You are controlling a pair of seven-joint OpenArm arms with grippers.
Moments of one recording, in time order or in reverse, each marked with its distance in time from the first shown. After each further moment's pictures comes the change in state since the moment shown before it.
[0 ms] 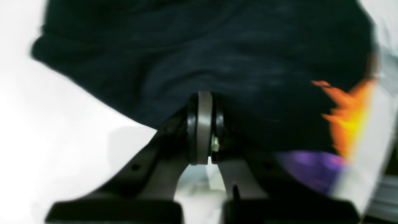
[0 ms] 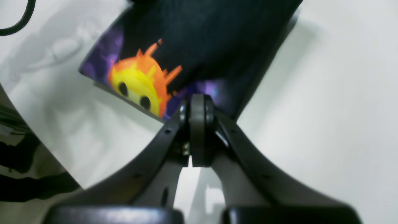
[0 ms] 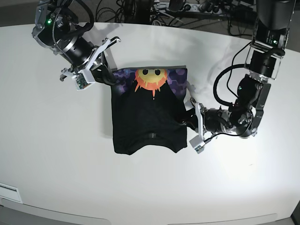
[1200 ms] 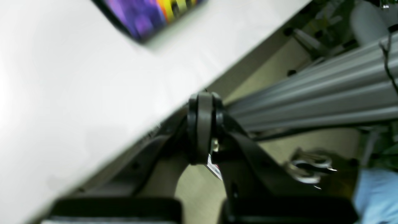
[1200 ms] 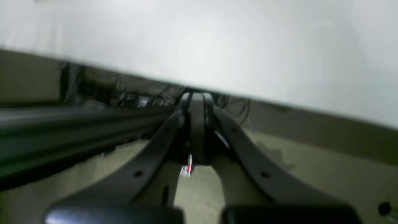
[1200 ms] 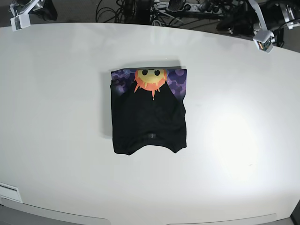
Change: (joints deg) left arm 76.3 -2.4 -62.0 59.0 -24.3 -0.1 11.1; right arm -33.4 -1.6 42.4 4.9 32.1 6.8 -14.8
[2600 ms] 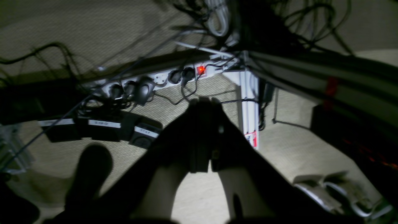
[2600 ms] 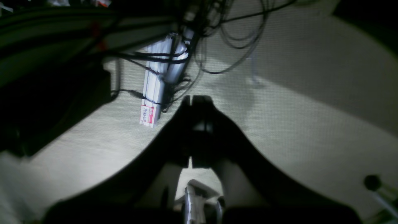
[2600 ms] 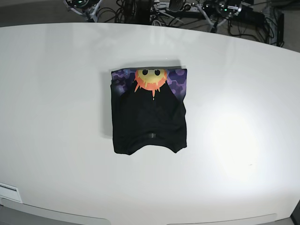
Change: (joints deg) left arm -40.4 14.8 54.7 -106.7 69.5 23.1 -69.3; right arm 42.1 4.4 -57.7 -96.9 -59.5 -22.9 51.0
